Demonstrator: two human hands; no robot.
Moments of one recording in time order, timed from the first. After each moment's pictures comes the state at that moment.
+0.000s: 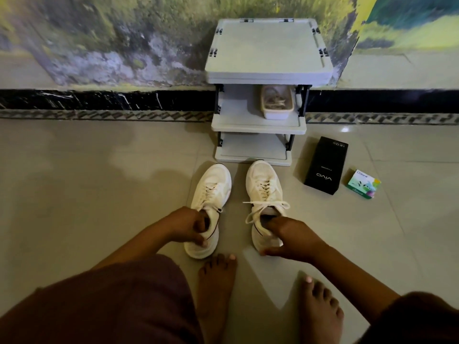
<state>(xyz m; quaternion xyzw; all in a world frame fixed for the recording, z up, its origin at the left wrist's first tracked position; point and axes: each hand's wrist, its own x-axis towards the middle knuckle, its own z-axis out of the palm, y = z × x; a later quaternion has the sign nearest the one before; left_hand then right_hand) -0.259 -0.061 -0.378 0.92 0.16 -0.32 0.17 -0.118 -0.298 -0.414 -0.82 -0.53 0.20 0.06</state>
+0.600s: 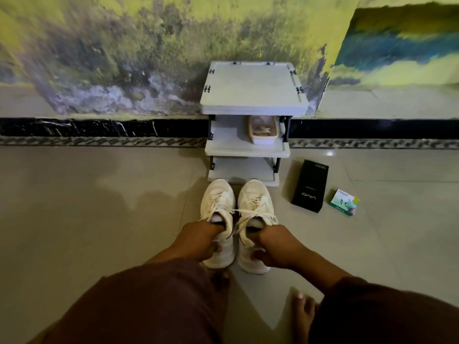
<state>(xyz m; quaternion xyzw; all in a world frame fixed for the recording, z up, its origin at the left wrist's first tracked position) -0.249 -0.114 -0.349 0.98 0.10 -0.14 0.06 -0.133 -0.279 -0.372 -0.81 -0.58 0.12 0.01</state>
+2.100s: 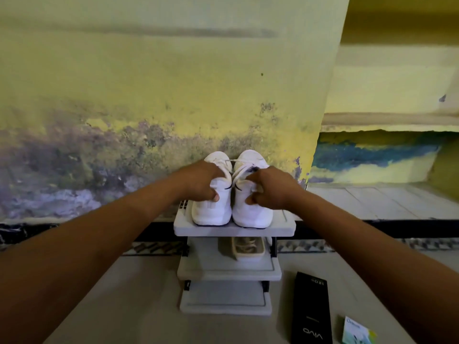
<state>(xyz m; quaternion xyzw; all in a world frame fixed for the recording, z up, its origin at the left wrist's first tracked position) -0.012 0.004 -0.122 1.00 0.05 0.04 0.05 0.080 -0.161 -0.138 -0.88 -0.46 -0.08 0.09</state>
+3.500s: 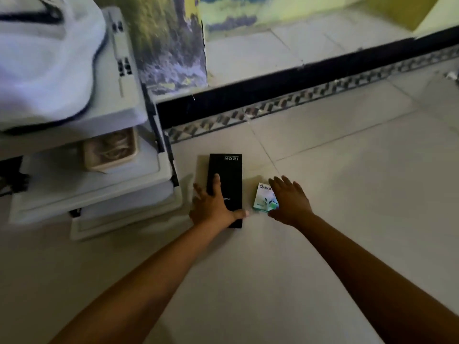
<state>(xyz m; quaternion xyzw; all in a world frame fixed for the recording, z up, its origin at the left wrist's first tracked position) 0.084 -0.242 -0.460 0.93 0.22 -0.23 0.21 0.137 -0.418 -0.465 -0.96 -0.17 0.21 0.03</state>
